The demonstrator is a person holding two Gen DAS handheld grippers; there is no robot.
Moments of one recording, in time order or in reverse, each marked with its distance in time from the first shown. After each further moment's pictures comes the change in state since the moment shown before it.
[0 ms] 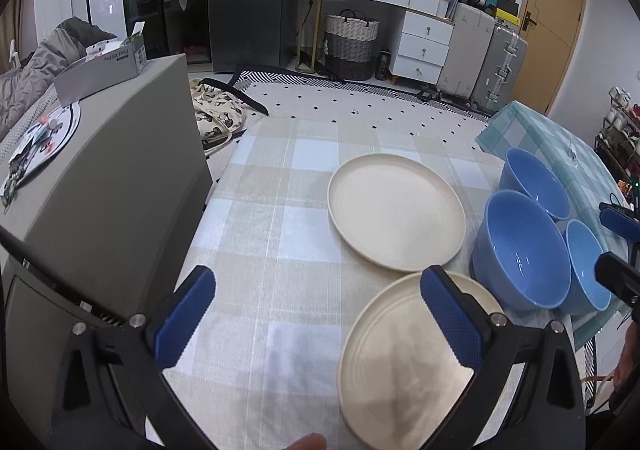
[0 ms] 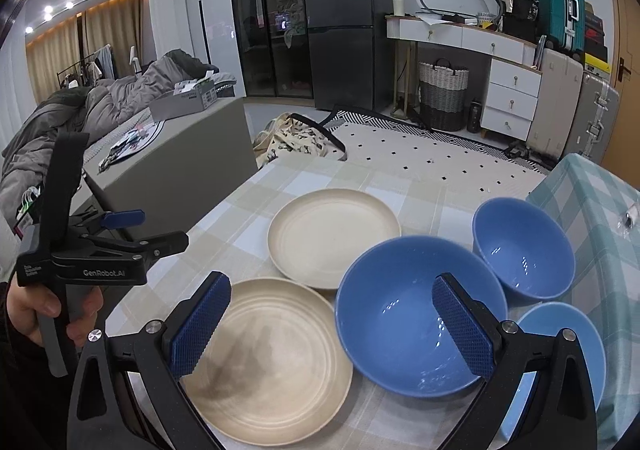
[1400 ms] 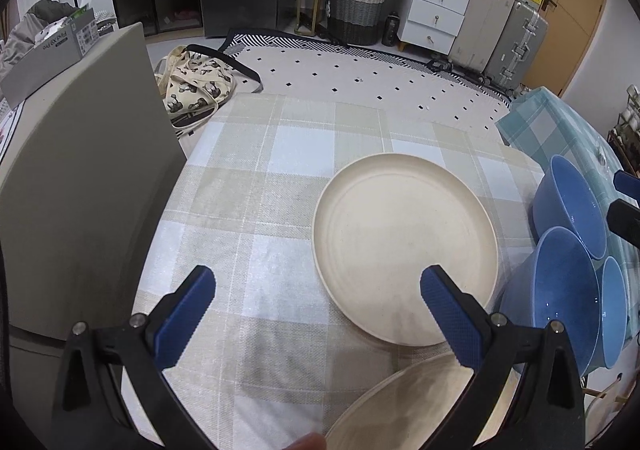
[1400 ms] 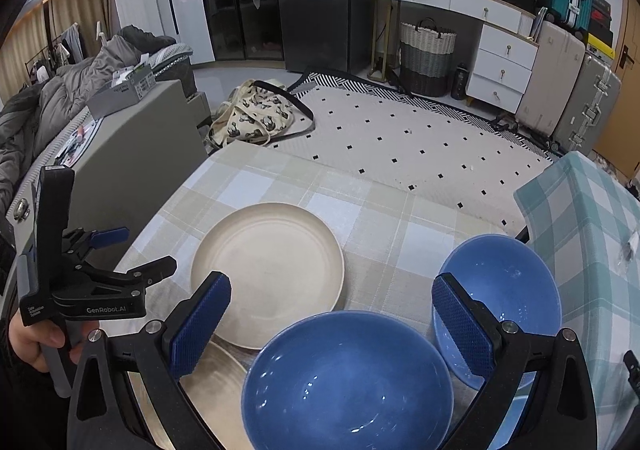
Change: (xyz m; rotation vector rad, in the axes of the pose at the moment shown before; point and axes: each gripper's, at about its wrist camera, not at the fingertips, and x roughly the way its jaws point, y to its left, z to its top) left arm 0.110 -0.017 0.051 -0.020 0.161 0.000; right arm 0.109 -0.070 0.092 -0.001 0.215 -0.083
